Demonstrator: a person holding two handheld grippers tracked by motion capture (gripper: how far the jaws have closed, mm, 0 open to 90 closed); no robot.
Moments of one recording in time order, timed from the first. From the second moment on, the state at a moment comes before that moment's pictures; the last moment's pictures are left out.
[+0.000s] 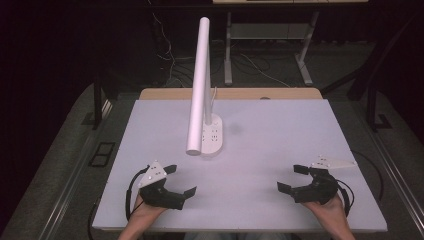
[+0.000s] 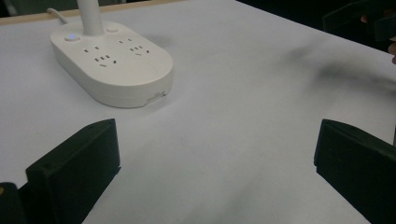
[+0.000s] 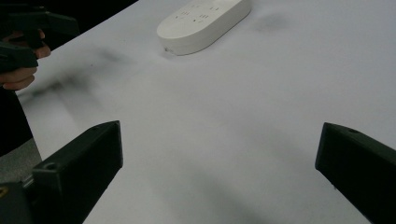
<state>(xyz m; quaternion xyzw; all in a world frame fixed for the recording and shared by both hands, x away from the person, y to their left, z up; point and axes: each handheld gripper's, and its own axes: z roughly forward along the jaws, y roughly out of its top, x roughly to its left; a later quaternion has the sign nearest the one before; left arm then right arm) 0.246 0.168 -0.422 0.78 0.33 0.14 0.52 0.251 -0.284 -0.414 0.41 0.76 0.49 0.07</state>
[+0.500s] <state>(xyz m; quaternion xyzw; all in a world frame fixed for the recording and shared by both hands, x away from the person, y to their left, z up) 0.245 0.167 -0.423 0.78 0.33 0.14 0.52 0.250 -0.285 -0.414 0.41 0.77 0.48 0.07</state>
